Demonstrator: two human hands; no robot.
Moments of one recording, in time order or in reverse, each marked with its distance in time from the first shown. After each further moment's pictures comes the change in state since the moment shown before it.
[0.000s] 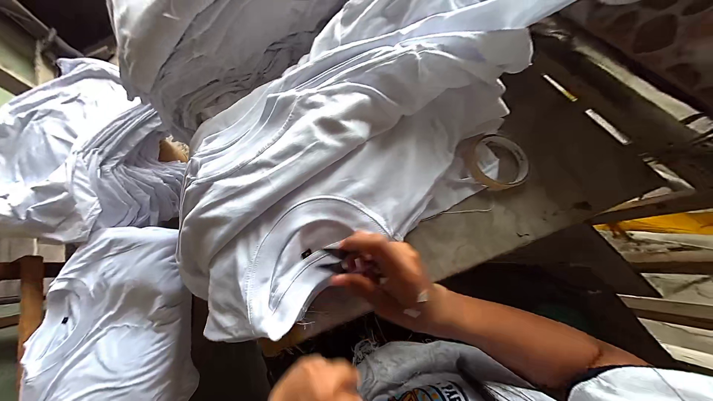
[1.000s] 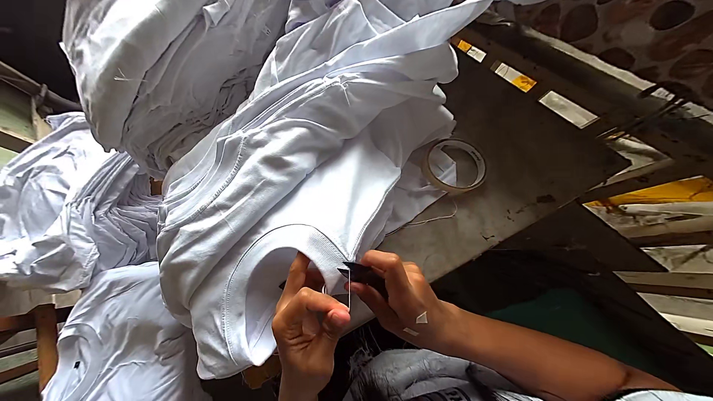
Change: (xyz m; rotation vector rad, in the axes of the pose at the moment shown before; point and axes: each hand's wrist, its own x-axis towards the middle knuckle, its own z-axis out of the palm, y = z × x) left_hand 0.067 -0.044 0.079 -0.657 0.008 -0.094; right_hand -0.034 0.019 -0.037 -0.226 0.125 0.033
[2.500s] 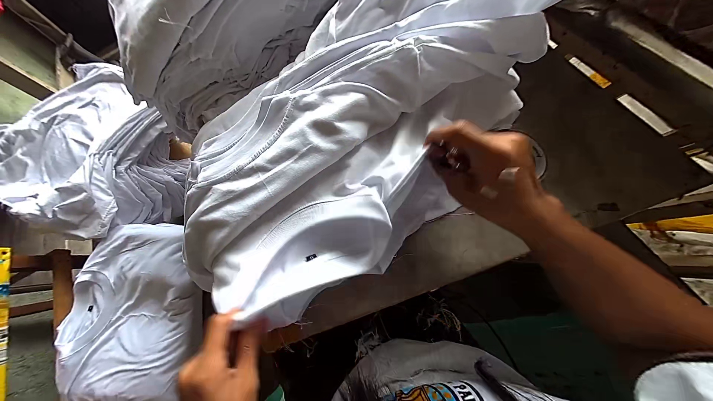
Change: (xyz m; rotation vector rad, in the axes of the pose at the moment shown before) left_hand -0.060 0.082 -0.097 1.195 0.102 -0.405; right_hand 0.090 0.065 -0.060 -0.336 -0.215 -0.053
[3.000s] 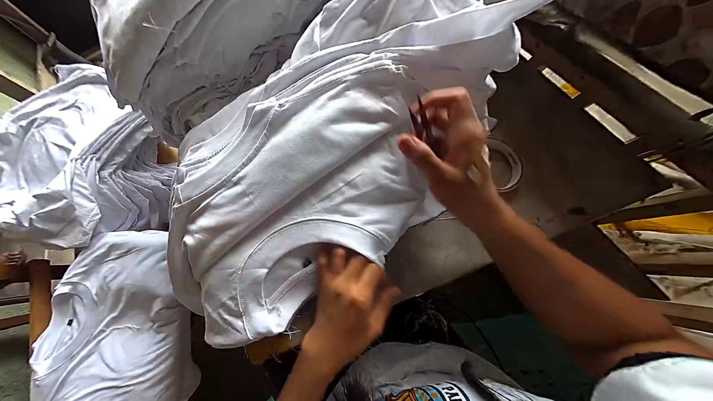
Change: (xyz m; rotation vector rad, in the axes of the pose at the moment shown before) left_hand 0.034 0.080 0.130 -0.382 -0.094 0.571; right_hand 0.015 -0.004 0.014 0.361 0.073 0.295
